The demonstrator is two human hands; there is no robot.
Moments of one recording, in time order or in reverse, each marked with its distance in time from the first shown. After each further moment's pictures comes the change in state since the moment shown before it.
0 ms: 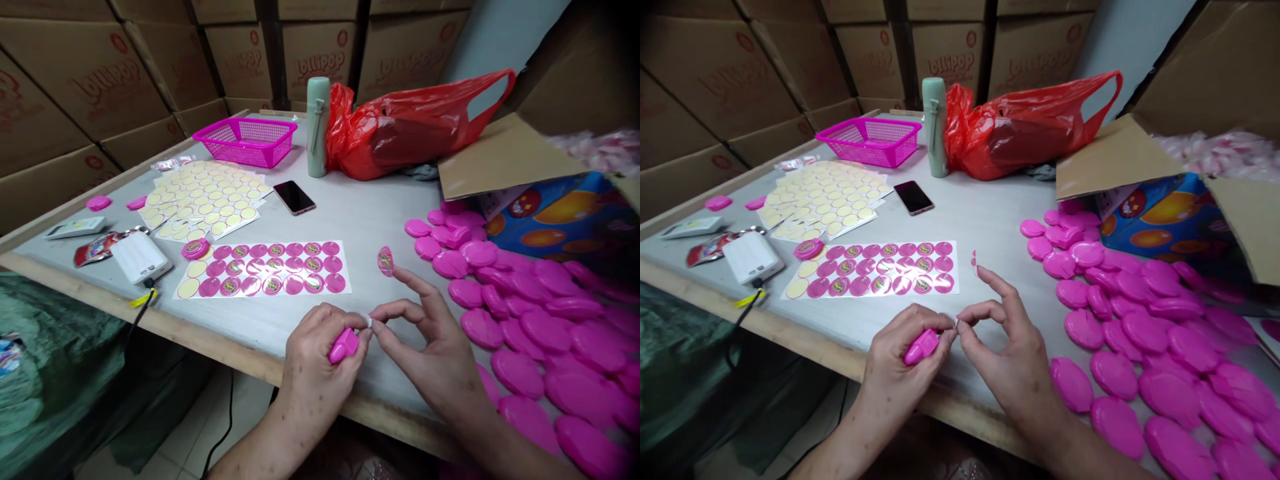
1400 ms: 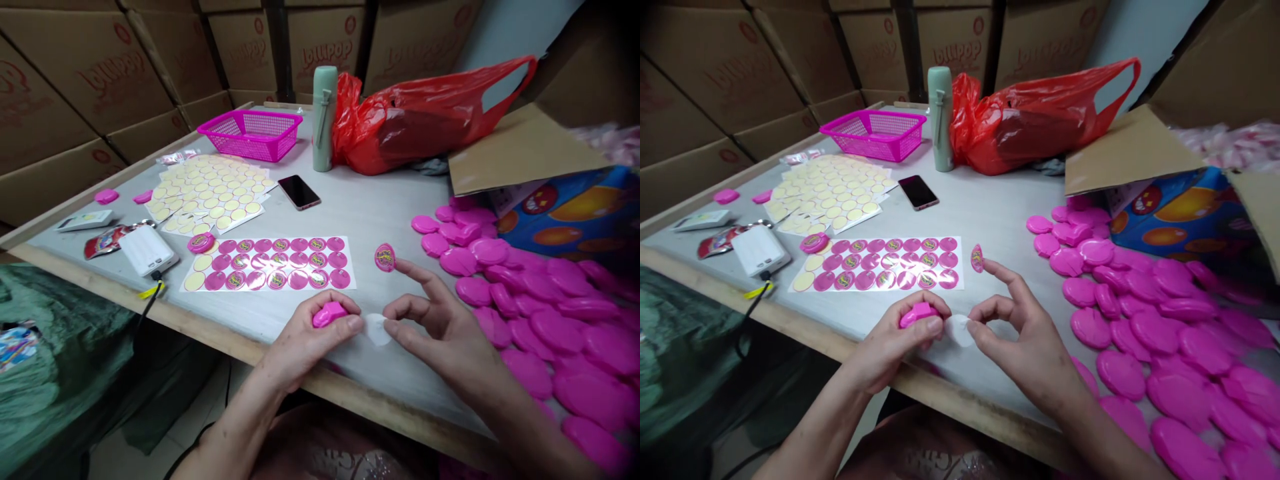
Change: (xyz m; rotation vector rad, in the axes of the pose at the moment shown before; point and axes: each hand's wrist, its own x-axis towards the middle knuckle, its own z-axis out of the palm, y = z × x) left_hand 0.019 -0.013 -0.024 -0.723 -0.296 -0.667; right_hand 0.015 0.001 -0.021 0.224 -0.264 0.183
